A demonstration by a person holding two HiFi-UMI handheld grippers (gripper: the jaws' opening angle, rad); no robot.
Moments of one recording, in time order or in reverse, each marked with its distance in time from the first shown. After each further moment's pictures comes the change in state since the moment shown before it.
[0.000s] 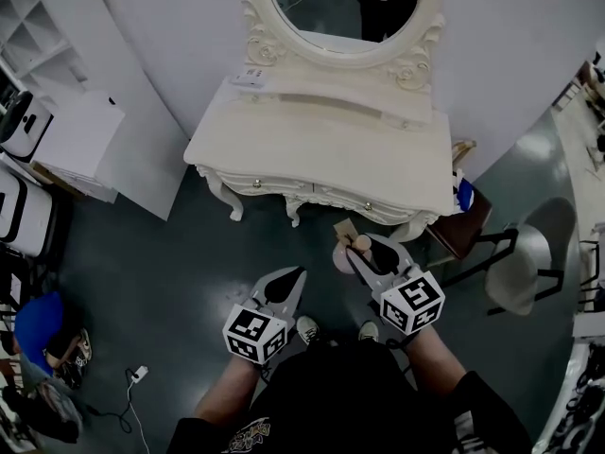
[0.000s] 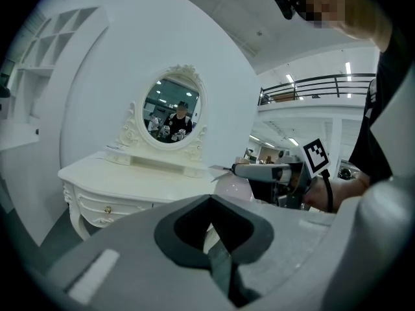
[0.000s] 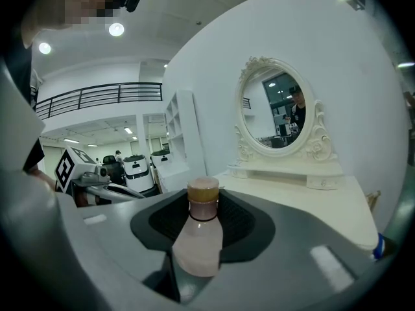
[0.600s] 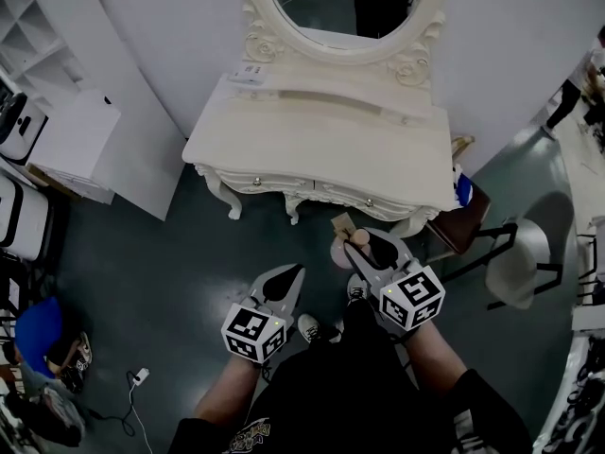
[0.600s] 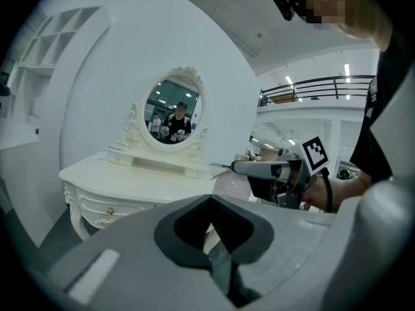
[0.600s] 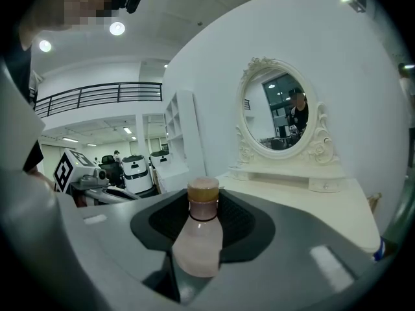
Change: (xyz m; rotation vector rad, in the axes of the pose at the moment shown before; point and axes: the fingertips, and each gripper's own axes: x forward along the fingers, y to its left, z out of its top) left arm -0.008 0.015 0.001 -0.002 -0.012 -0.008; right arm 0.015 0.010 0.008 -0.009 -0.009 -0.009
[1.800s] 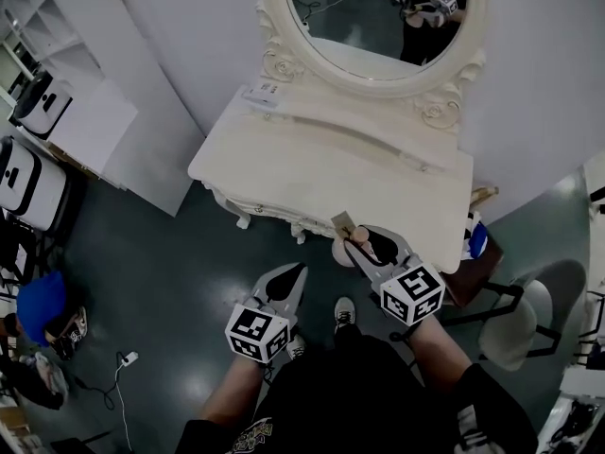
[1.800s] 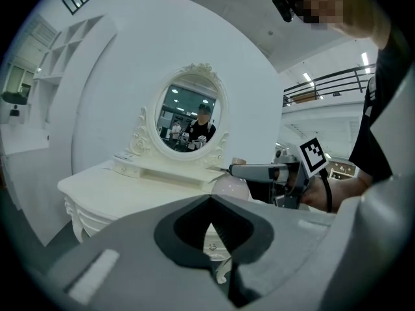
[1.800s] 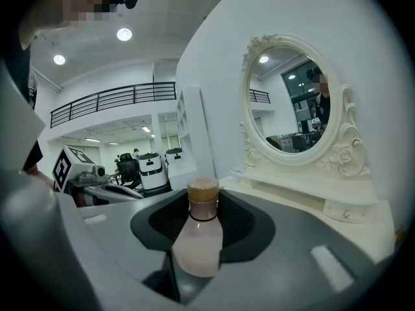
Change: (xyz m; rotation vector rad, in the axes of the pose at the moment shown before) left arm 0.120 0.042 0.060 -0.032 -0.058 0.184; right arm 0.082 -0.122 0.045 -0.046 0.038 0.197
